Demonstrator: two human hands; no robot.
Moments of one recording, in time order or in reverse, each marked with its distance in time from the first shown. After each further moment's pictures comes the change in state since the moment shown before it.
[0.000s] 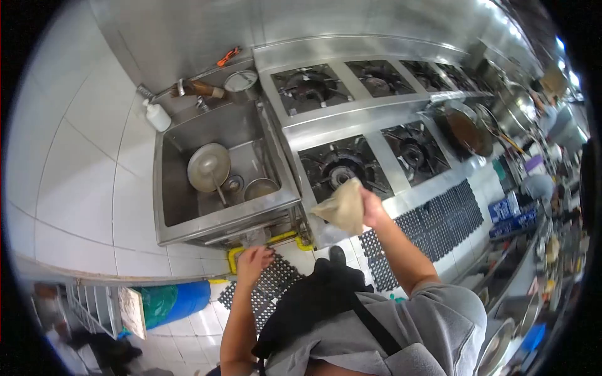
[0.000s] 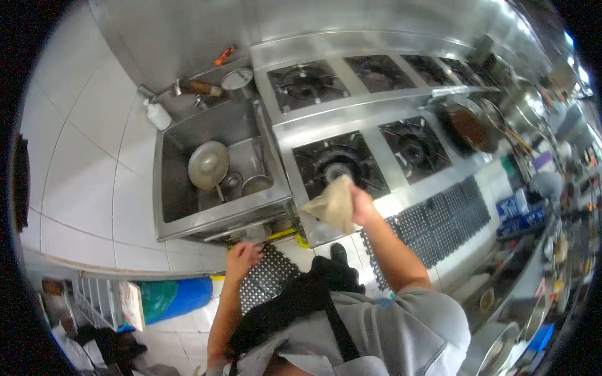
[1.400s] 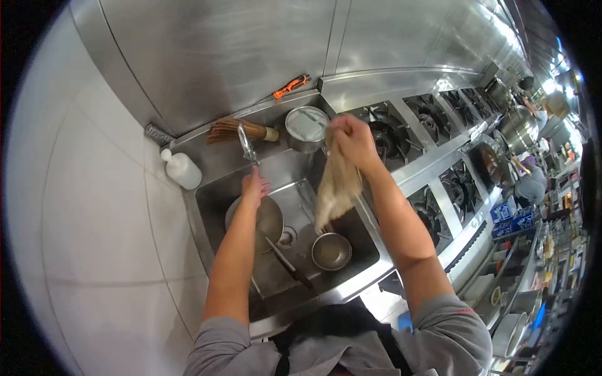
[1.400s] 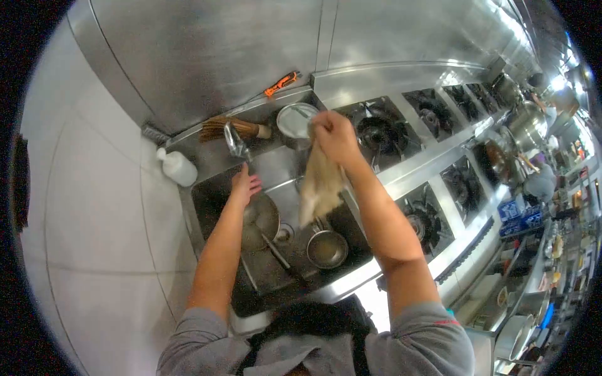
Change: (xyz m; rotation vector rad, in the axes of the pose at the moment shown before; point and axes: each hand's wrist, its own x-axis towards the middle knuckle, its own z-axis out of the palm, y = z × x) left_hand 0.566 0.241 -0.230 -0.200 0.087 -0.205; right_hand 0.345 -0.065 0.487 -1.259 0.233 -1.033
